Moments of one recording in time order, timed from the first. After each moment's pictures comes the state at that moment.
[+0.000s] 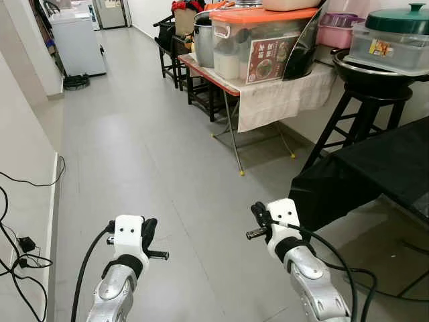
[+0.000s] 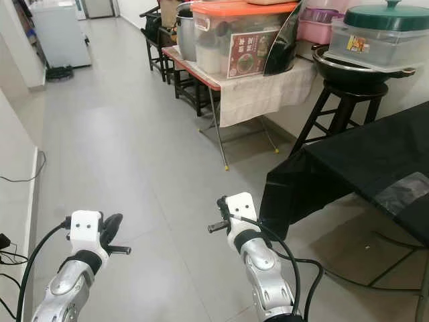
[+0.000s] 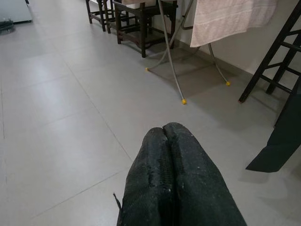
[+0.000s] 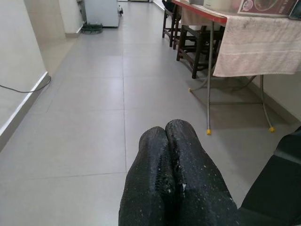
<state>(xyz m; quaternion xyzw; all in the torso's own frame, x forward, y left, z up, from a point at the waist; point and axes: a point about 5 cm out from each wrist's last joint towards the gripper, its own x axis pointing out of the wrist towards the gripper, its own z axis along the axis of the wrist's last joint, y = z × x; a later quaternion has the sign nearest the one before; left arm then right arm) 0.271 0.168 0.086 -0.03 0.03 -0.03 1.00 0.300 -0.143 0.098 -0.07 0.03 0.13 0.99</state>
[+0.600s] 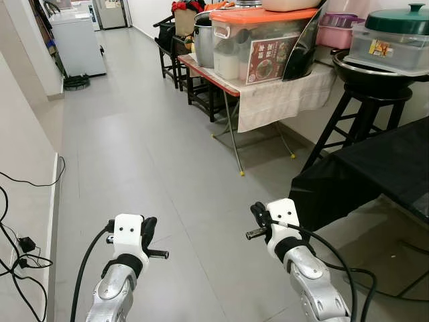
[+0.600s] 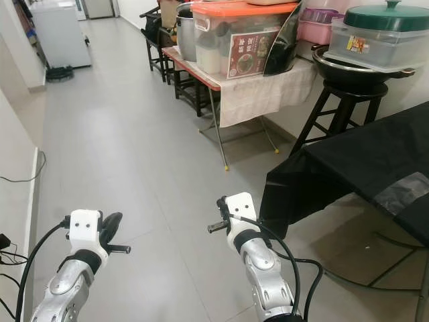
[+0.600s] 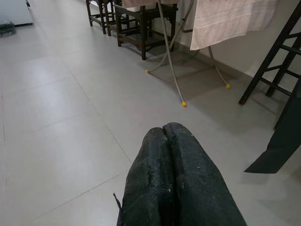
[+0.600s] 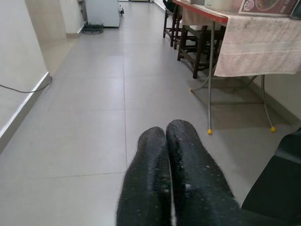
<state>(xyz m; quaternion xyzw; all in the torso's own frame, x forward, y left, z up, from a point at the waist) 0.270 0.168 0.088 -0.03 0.02 -0.03 1.00 0.300 -0.143 0.099 -0.07 0.03 0.13 0.99</state>
